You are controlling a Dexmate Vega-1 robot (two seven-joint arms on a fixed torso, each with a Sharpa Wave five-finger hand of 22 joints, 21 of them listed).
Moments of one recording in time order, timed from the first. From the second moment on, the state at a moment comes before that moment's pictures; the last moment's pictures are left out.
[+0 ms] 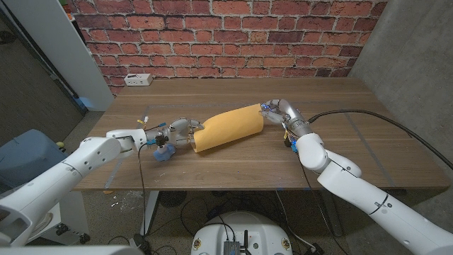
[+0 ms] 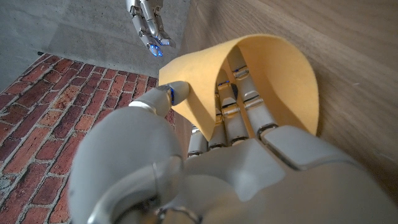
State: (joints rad) left arm 0.88 0.89 0.36 -1.58 -1.09 0.40 -0.55; left_hand 0.92 0.10 0.74 -0.14 0.73 0.56 0.19 0.98 0.75 0.59 0.20 0.30 0.36 0.71 0.12 0.19 0.17 0.63 0.10 0.83 0.16; right arm -1.05 -0.71 -0.54 -2.11 -0.19 -0.42 -0.37; right_hand 0.87 -0.04 0.54 -0.18 0.19 0.78 0.00 0.36 0.30 0.65 0.02 0.46 0.45 0.79 -0.08 0.51 0.77 0.53 0.11 0.76 0.20
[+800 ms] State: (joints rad) left arm 0.93 0.87 0.30 -1.62 -1.18 0.46 -0.43; left_hand 0.90 0.08 0.77 -0.15 0.77 0.57 0.19 1.02 0.75 0.59 0.20 0.30 0.36 0.72 0.12 0.19 0.17 0.68 0.11 0.81 0.17; right arm -0.82 -0.82 -0.72 -2.23 -0.29 -0.54 0.09; right_hand 0.95 -0.06 0.67 -0.16 0.19 1.06 0.06 0.42 0.25 0.79 0.02 0.51 0.41 0.91 -0.12 0.34 0.58 0.57 0.04 0.86 0.19
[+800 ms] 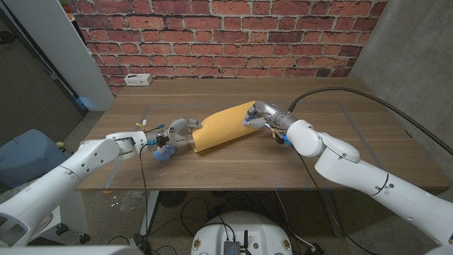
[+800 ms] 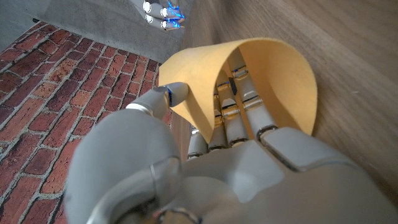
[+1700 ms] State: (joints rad) left arm 1.00 0.87 0.24 -1.65 -1.26 0.46 -0.36; left_hand 0.88 0.06 0.78 -0.15 0.79 0.59 0.19 1.01 0.75 0.62 0.19 0.31 0.36 0.74 0.13 0.19 0.18 0.70 0.12 0.80 0.17; right arm -0.65 -0.76 -0.90 -2.17 -0.45 -0.56 0.30; right_hand 0.94 -0.09 0.70 -0.16 0.19 0.49 -0.14 0.17 0.19 0.30 -0.09 0.18 0.24 0.28 -0.04 0.18 0.32 0.27 0.07 0.73 0.17
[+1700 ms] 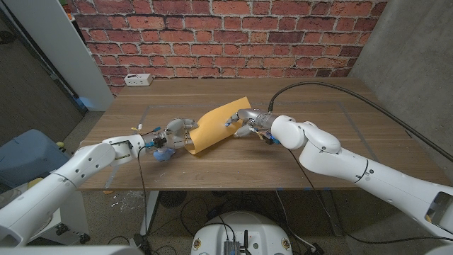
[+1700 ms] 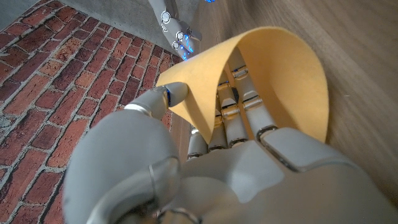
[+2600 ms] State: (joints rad) left arm 1.04 0.85 0.22 -1.66 -1.22 0.37 -0.32; left_hand 0.62 -0.07 0.62 -0.06 0.64 0.45 0.16 0.94 0.89 0.56 0.14 0.31 0.39 0.66 0.12 0.18 0.19 0.71 0.20 0.71 0.17; right arm -0.56 -0.65 -0.97 -2.03 -0.54 -0.44 0.41; right_hand 0.78 0.06 0.52 -0.05 0.20 0.17 -0.21 0.18 0.19 0.11 -0.18 0.18 0.20 0.09 -0.04 0.20 0.24 0.17 0.04 0.61 0.17
